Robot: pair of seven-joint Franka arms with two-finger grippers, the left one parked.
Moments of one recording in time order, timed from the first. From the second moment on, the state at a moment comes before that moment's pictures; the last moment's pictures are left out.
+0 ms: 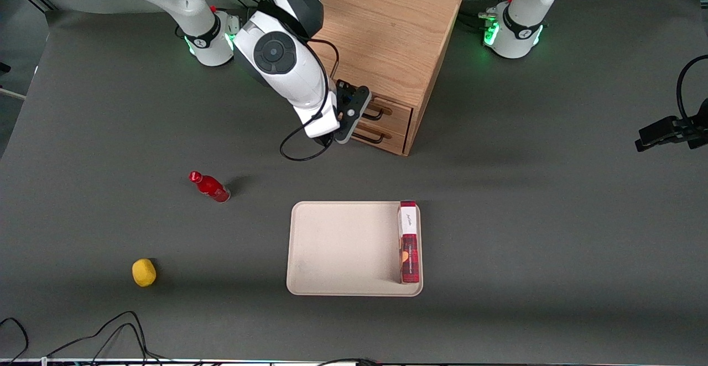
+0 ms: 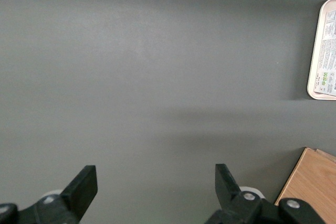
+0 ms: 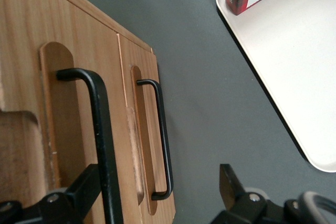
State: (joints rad) arm 0.22 0.37 0.58 -1.73 0.06 2.10 -0.27
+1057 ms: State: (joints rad) arm 0.22 0.40 0.57 -1.73 0.00 2.13 -0.27
